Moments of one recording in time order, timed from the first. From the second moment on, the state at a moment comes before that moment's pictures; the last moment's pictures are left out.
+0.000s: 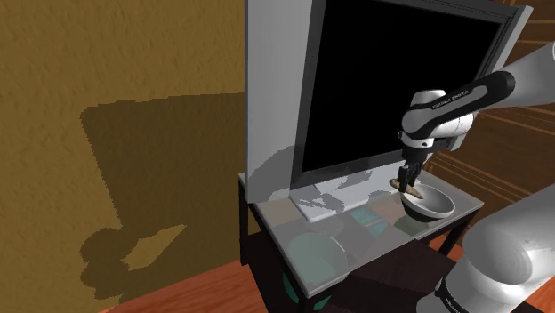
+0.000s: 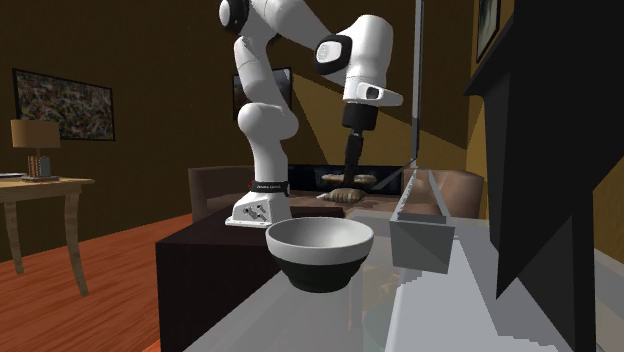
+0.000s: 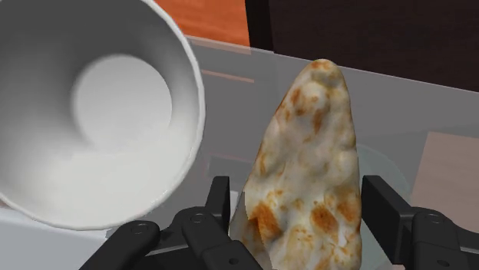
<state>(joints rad) -0.38 -0.34 -0.40 -2.65 -0.25 2.17 -0.50</state>
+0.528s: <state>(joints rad) -0.45 -0.19 -0.55 -2.49 -0.25 2.19 -0.72</state>
